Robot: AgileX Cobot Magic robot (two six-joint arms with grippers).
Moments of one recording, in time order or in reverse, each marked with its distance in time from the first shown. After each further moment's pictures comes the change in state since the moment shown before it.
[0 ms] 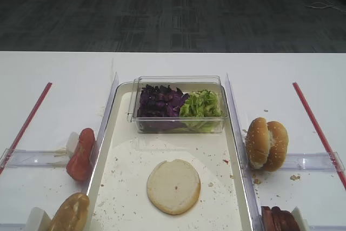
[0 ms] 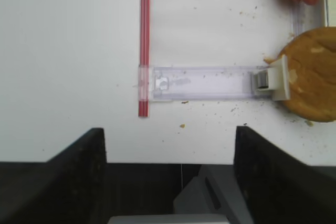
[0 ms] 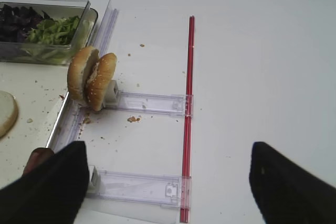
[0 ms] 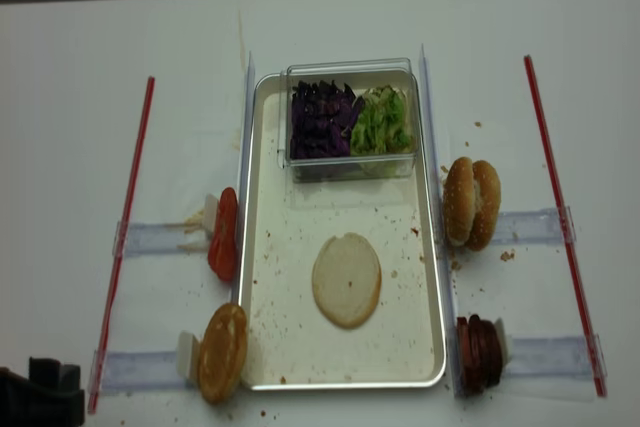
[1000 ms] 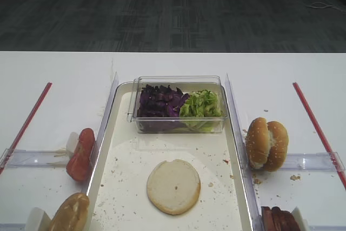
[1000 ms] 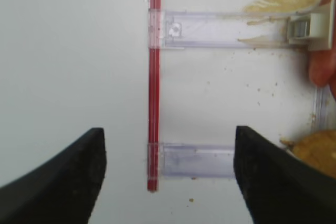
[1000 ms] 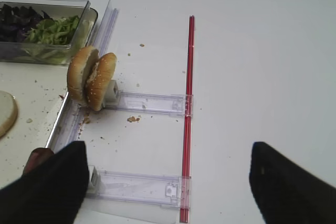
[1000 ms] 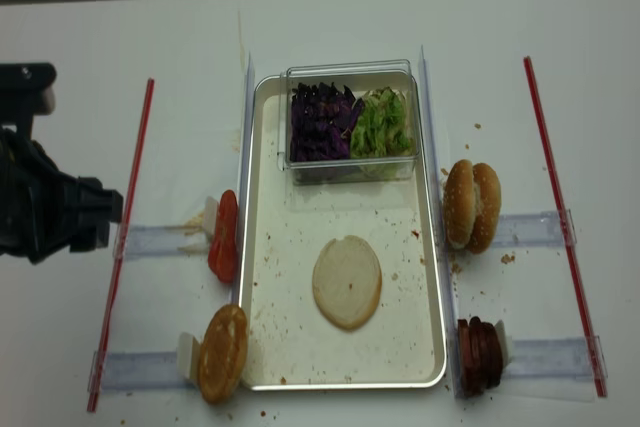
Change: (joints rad) left arm -0.002 0.685 -0.305 0.043 -0.173 -0.029; right arm 0.000 0.000 0.000 0.000 0.000 0.000
